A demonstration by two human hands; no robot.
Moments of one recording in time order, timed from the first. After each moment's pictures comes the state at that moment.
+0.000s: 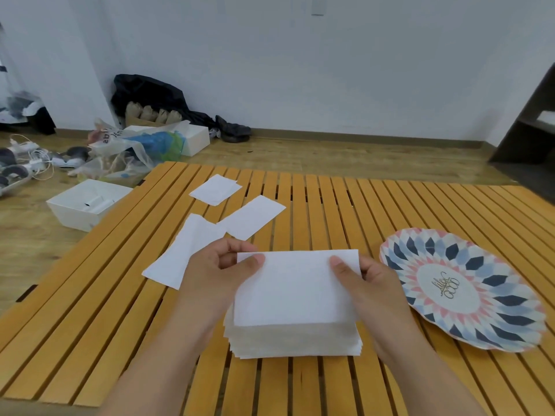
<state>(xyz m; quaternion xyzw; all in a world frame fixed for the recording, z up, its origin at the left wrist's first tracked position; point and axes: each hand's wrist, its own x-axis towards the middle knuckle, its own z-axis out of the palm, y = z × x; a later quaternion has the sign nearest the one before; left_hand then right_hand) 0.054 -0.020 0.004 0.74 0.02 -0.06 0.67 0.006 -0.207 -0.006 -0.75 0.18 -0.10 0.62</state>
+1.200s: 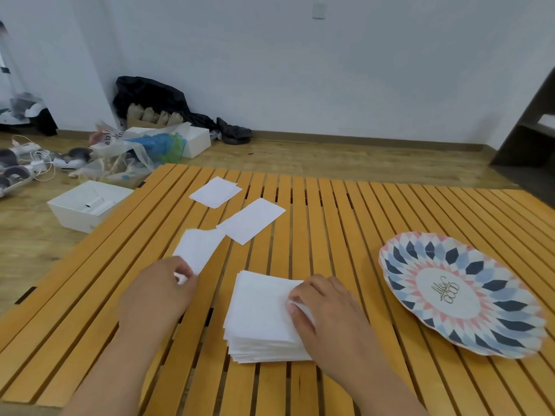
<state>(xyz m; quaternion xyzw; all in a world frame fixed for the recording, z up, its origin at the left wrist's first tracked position) 0.097 0.045 -0.055 0.96 0.03 0.10 0.27 0.004 -0.188 -0.046 -0.97 -0.07 -0.13 0.19</state>
